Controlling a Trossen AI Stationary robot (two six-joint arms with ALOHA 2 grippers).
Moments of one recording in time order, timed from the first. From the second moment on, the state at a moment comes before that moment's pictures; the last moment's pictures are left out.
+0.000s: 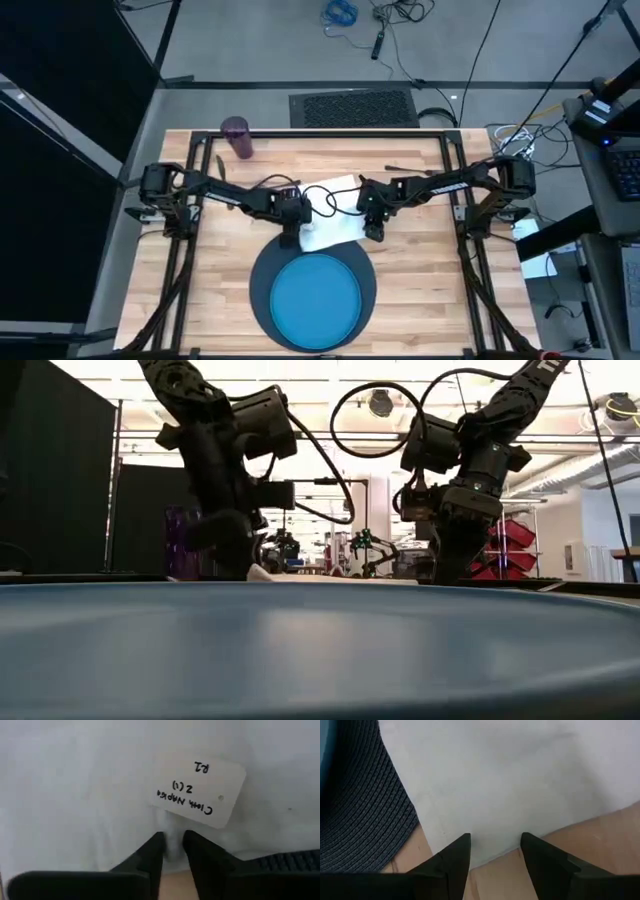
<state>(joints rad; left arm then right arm) 0.04 1.76 0.94 -0.35 -0.10 0.09 -0.17 1.64 0.74 -0.26 -0.22 0.15</state>
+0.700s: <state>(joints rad) 0.04 1.76 0.96 -0.36 -0.21 0.12 -0.17 1.64 0.86 -0.32 -0.12 0.00</state>
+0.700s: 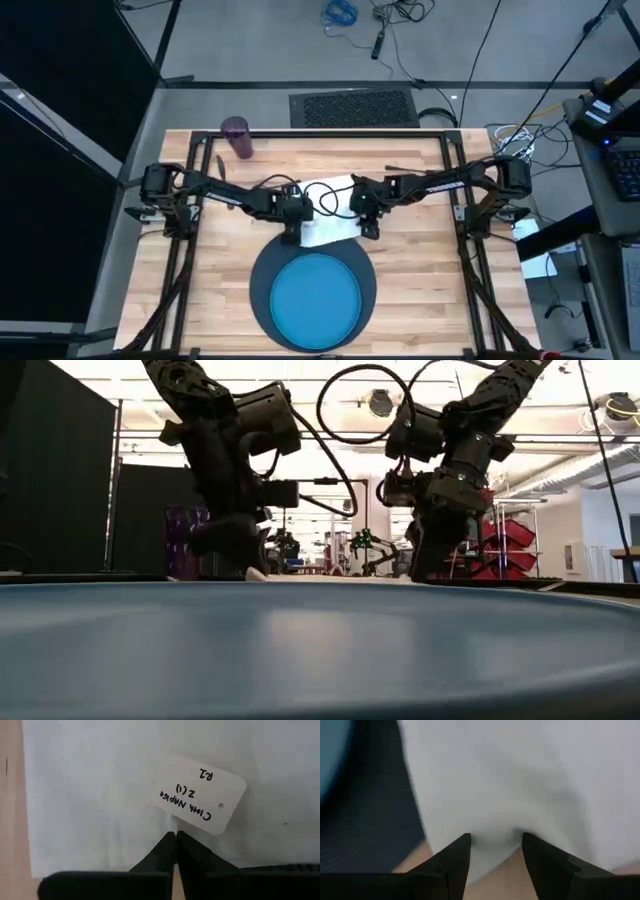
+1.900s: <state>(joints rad) 0.04 1.76 0.97 -0.38 -0.24 0.12 -0.30 1.64 0.89 -0.32 -0.06 -0.21</state>
